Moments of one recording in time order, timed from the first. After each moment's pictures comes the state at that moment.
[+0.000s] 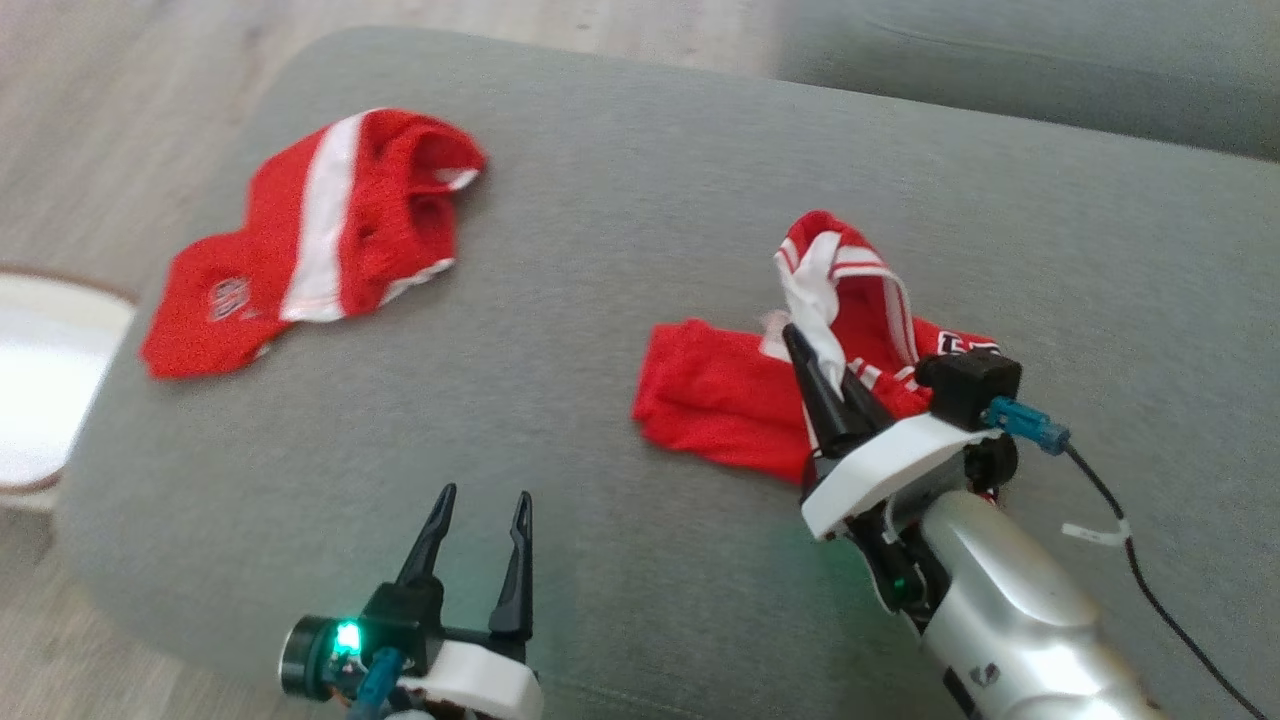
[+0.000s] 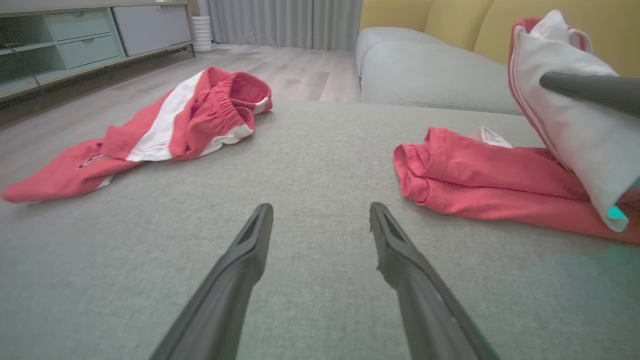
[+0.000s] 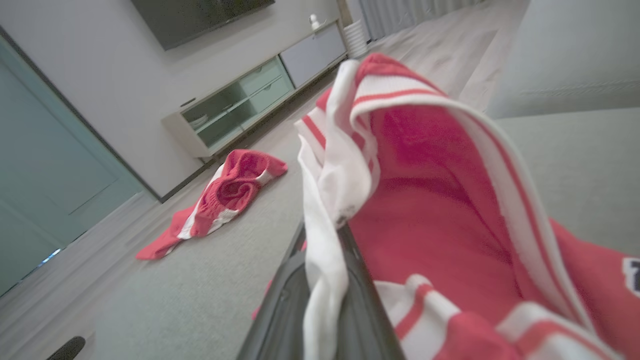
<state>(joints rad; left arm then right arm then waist) -0.08 0.05 -0.36 0.40 -0.19 0.06 -0.26 -0.46 -0.08 0.56 0.67 0.64 0.13 -0.23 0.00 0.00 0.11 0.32</state>
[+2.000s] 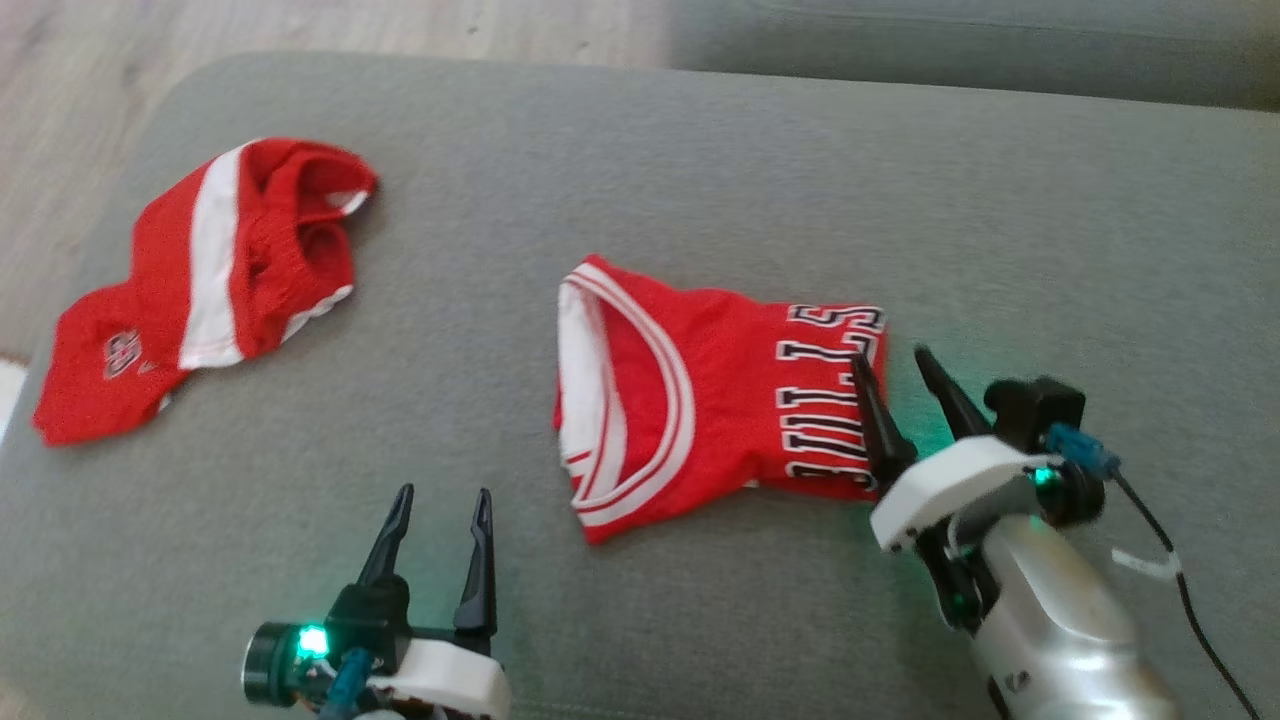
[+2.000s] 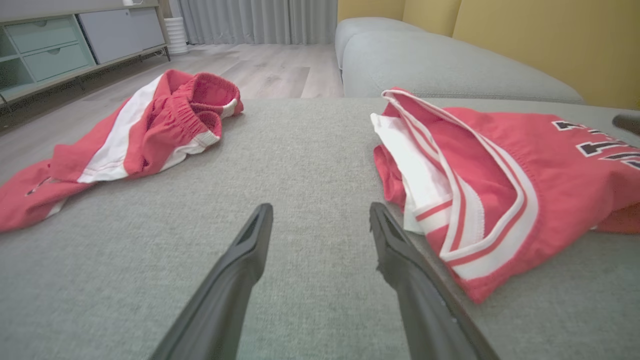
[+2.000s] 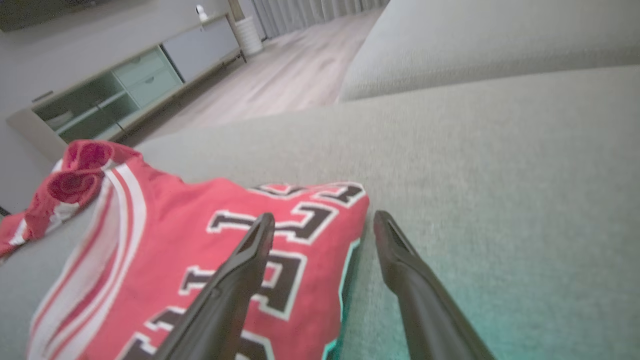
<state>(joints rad) -0.06 0.05 -0.27 0.40 -0.14 0.07 -0.26 -0.44 -0.05 0.29 0.82 0.38 0.13 -0.25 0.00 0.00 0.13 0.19</state>
